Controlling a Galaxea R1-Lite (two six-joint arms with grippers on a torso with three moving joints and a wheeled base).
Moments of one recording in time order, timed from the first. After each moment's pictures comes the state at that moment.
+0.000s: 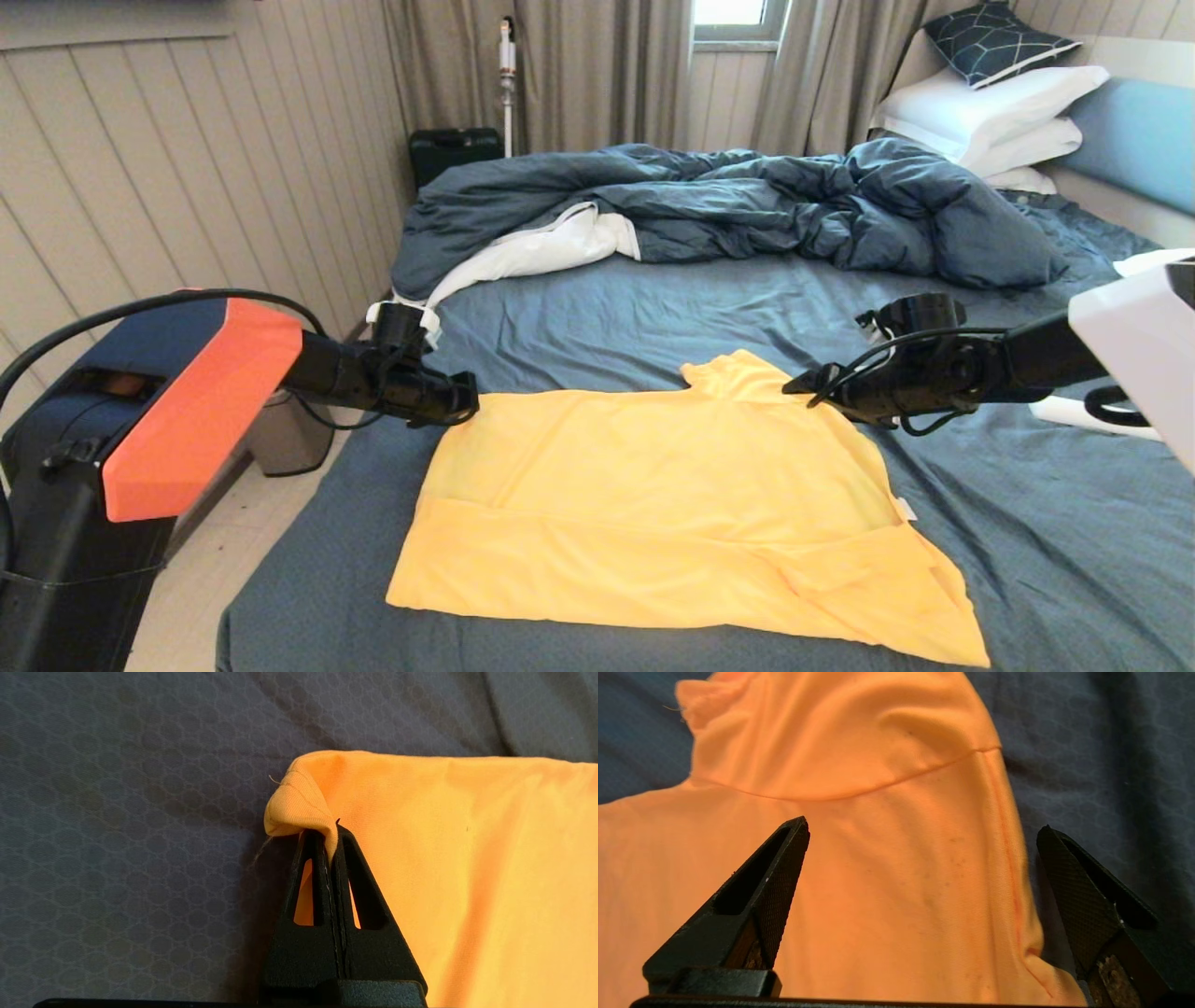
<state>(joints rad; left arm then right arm) -0.24 2.44 -1.68 -0.02 -0.26 -0.38 -0.07 2.27 -1.50 -0.06 0.27 0.32</state>
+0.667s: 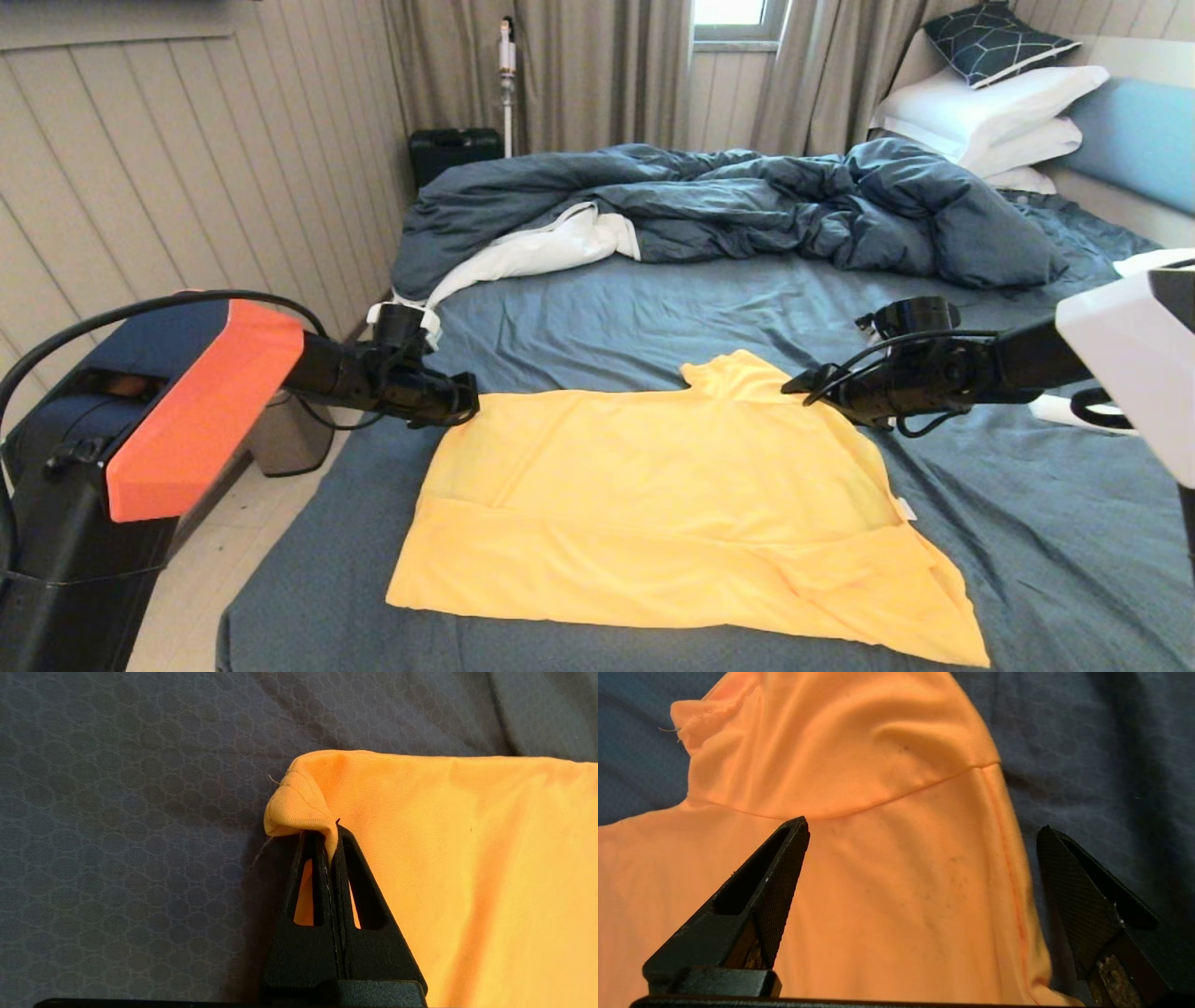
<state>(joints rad) -0.24 2.44 -1.68 -0.02 -0.25 -0.38 -0.07 2.31 -1.54 -0.06 0.27 0.36</state>
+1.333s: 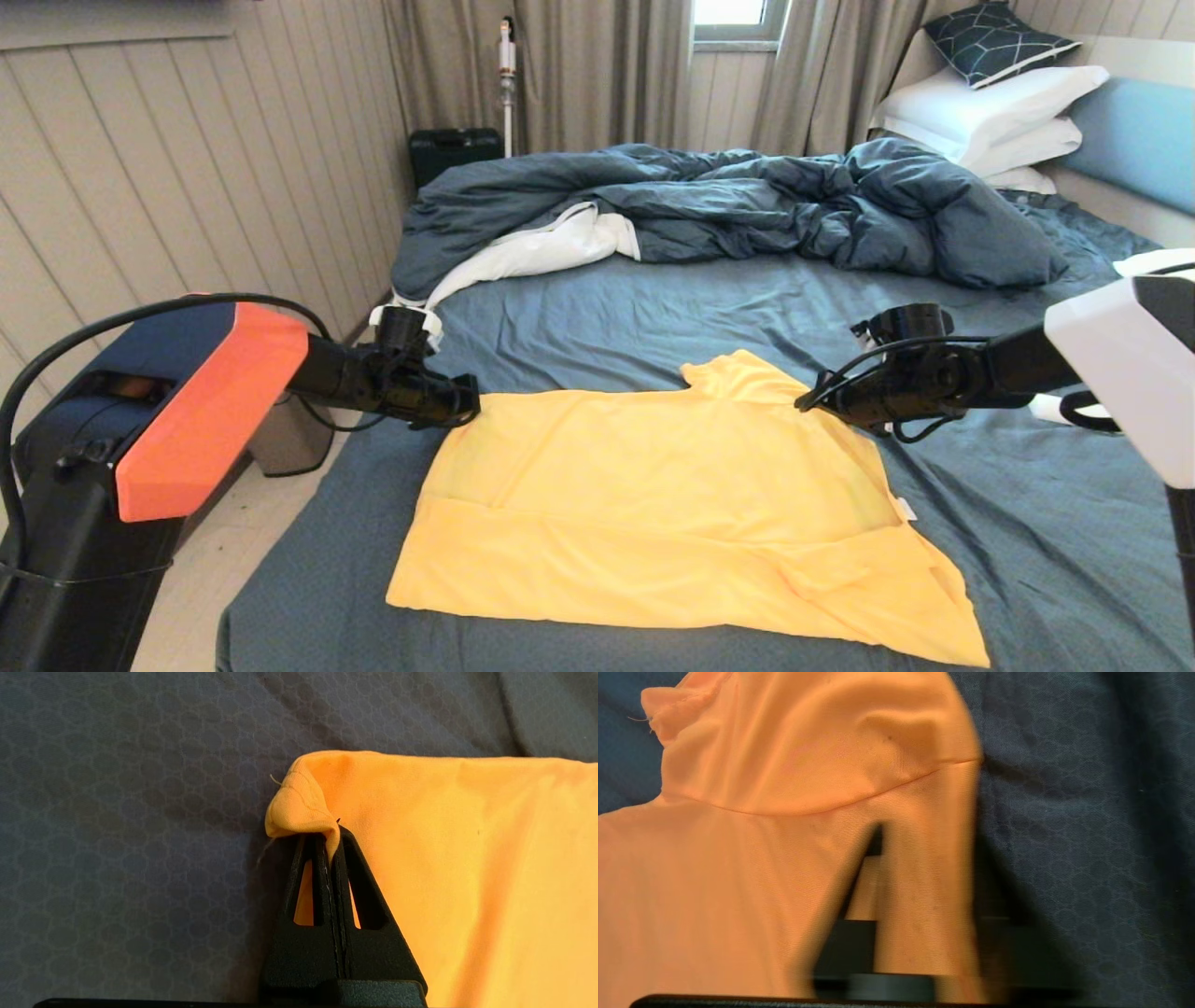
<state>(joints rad) -0.24 2.46 -1.70 -0.02 -0.25 -0.37 -0.07 2.33 -1.54 -0.05 0.27 0.36</state>
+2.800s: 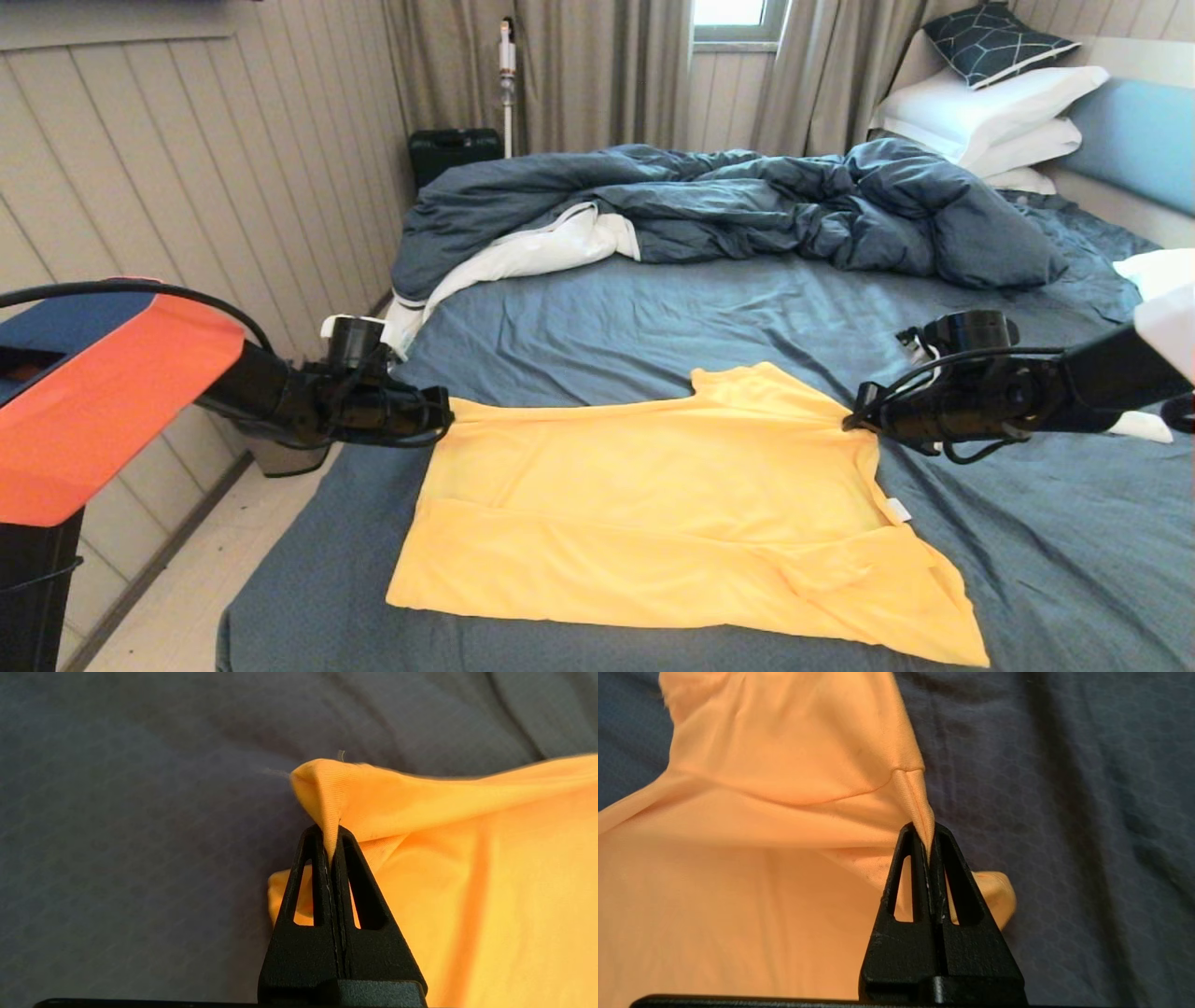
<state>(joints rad) -0.20 2.26 -1.30 -0.28 -0.25 -0.32 -0.13 2.14 -1.25 -0.16 0.27 0.33</state>
